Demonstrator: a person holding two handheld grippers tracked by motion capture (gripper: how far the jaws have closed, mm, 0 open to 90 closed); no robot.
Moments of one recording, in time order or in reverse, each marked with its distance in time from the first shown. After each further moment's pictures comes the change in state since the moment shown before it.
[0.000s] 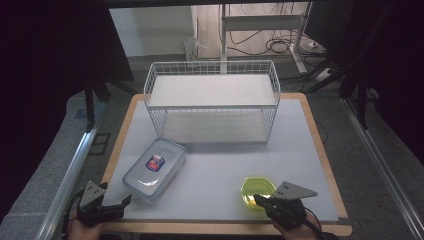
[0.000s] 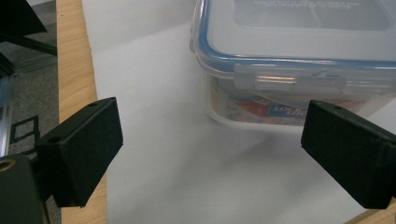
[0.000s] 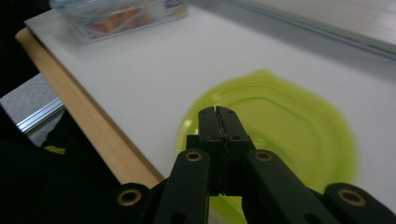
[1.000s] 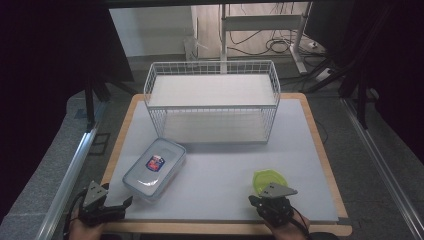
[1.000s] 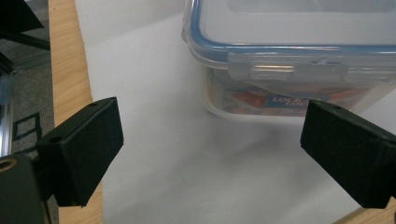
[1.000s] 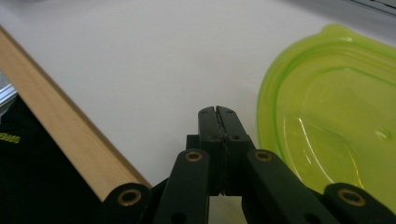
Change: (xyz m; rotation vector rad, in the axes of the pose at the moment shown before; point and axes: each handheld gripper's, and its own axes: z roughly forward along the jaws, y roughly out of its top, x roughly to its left) left arm -0.003 0.000 0.003 0.036 0.000 0.030; right arm -0.003 -0.012 0.032 0.109 -0.106 0.007
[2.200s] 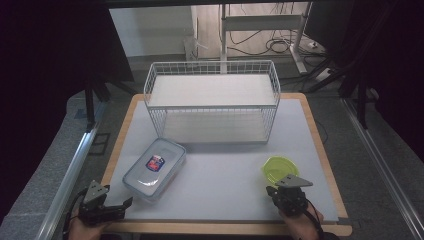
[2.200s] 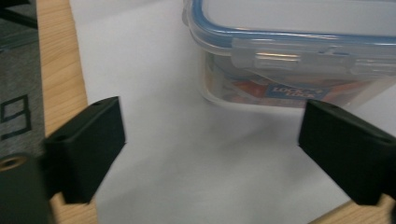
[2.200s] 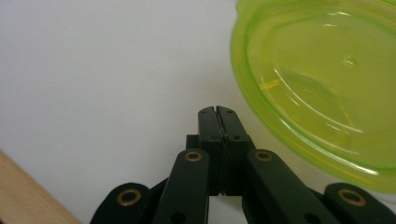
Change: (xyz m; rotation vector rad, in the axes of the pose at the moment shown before) left arm 0.001 0.004 0.002 0.071 -0.004 -0.039; right arm -0.043 -0.010 -0.001 0.009 -0.126 0.071
